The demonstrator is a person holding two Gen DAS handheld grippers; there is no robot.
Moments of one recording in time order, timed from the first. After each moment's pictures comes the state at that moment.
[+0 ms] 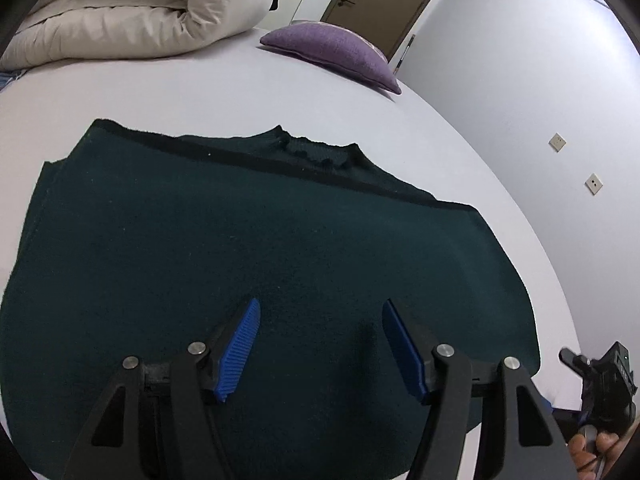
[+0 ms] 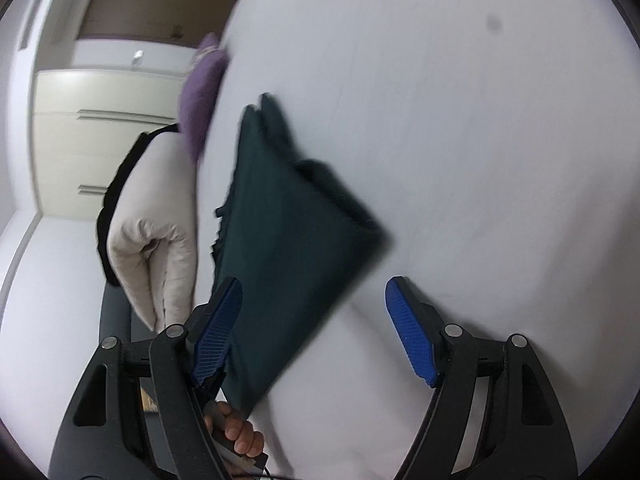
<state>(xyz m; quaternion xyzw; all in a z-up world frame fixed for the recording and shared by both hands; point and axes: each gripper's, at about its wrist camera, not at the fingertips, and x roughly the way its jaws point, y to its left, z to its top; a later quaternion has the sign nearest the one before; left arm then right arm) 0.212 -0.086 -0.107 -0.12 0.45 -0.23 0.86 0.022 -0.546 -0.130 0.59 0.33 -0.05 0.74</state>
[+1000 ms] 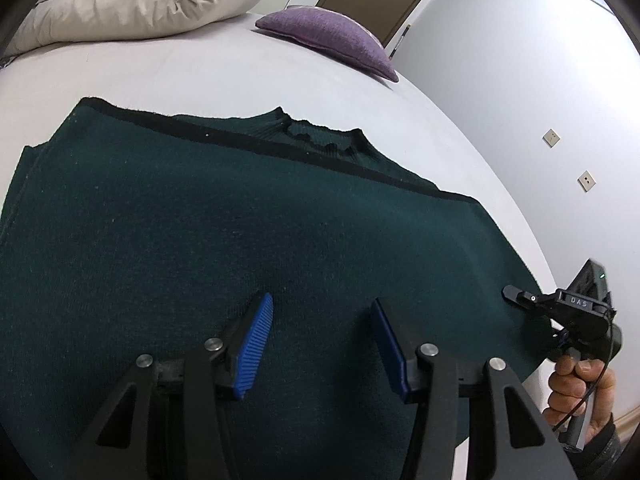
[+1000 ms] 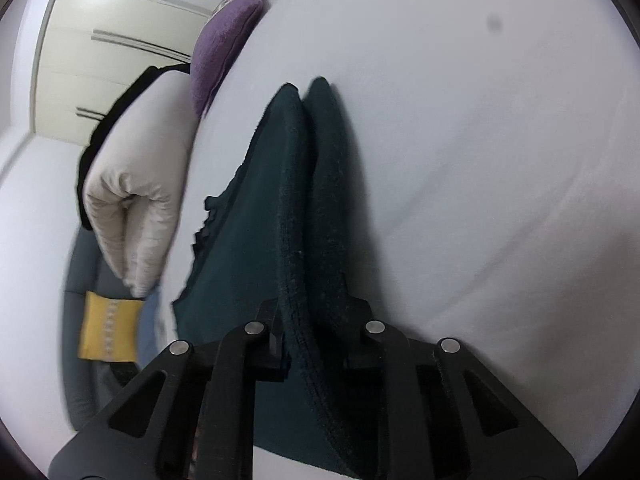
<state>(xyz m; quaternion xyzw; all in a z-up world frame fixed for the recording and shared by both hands) 0.225 -0.082 -0.122 -0.13 0.47 -0.26 0.84 0.185 -0.541 -0.138 0.47 0.41 0.00 0.78</state>
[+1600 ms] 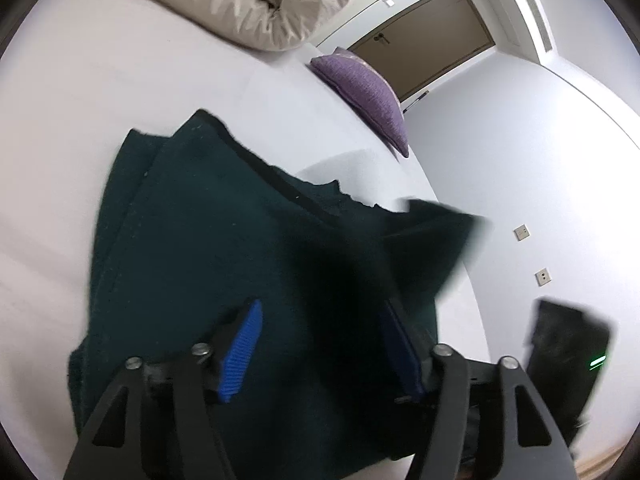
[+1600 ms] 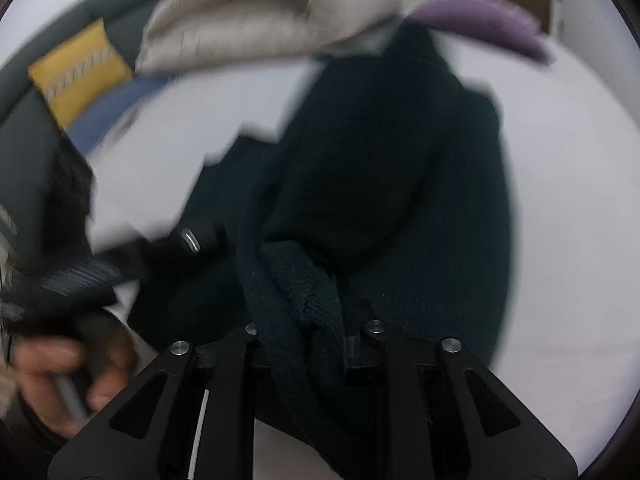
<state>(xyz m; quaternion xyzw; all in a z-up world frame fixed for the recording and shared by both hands) 0.236 0.035 -0.112 -0.31 0.44 -0.26 0.80 0.264 -0.241 -0.064 0.03 0.49 0.14 0.86</state>
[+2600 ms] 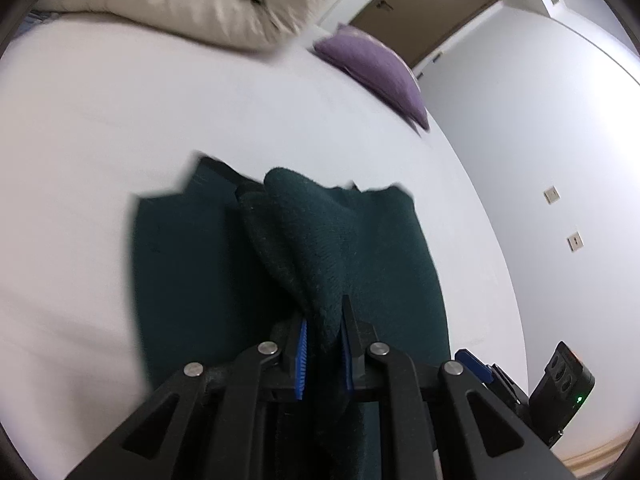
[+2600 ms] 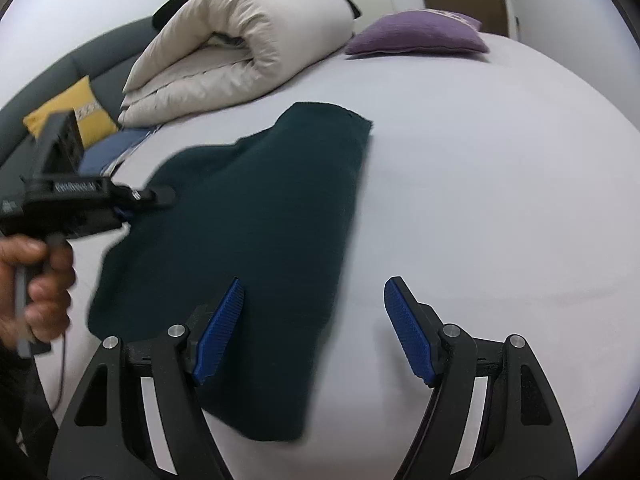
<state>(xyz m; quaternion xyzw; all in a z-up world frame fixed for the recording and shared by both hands) 0.269 0.045 -0.074 -0.21 0.49 -0.23 0.81 0.207 -0.347 -0.067 0.08 0.40 0.11 0.91</state>
